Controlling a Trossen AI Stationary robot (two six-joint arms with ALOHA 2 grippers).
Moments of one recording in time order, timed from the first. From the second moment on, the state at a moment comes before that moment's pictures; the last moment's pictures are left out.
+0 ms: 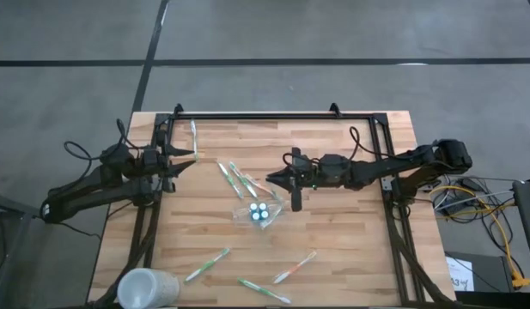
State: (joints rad) left arm 0.32 0.20 0.35 -0.11 0.13 0.18; right arm 0.06 1.47 0.85 0.56 0.08 0.26
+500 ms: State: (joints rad) left arm 0.32 0.20 0.35 -0.11 0.13 0.18; right arm 0.06 1.62 1.12 0.12 0.05 0.19
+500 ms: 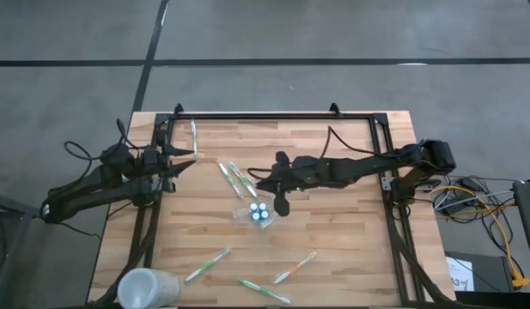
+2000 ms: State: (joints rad) left arm 0.32 0.20 0.35 -0.11 0.13 0.18; right arm 0.08 1.65 1.15 -0.15 0.05 0.54
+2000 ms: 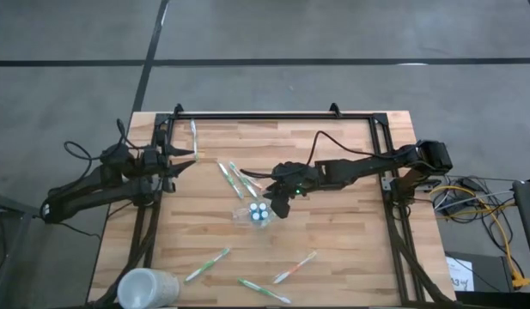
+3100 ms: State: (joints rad) left arm 0.32 0.20 0.35 -0.11 0.13 0.18; right arm 0.08 1.41 1.15 -0.34 0.32 0.55
